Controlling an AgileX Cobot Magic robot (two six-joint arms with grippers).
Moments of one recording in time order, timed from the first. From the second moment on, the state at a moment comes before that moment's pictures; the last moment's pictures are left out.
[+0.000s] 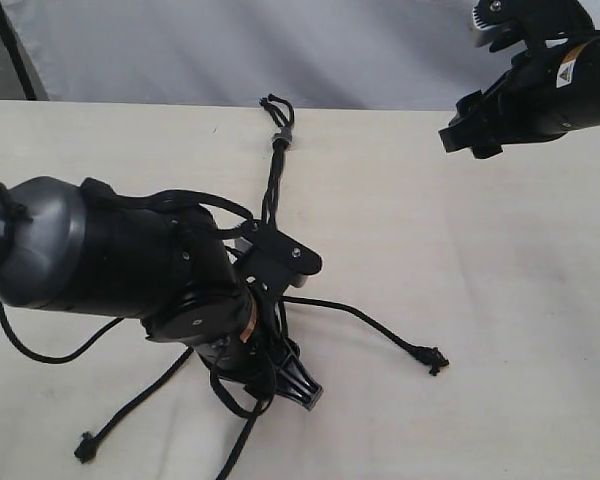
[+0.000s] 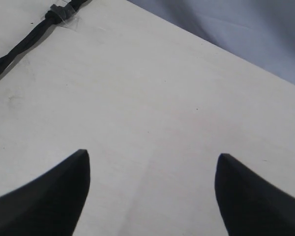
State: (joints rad) left arm -0.81 1.83 -0.95 0.31 0.47 -0.53; right arm 0.14 1.51 -1.01 -0.22 0.33 -0.05
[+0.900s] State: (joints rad) left arm -0.85 1.81 -1.10 0.54 0.83 -0.39; right arm 0.14 1.51 -1.01 -0.20 0.32 -0.05
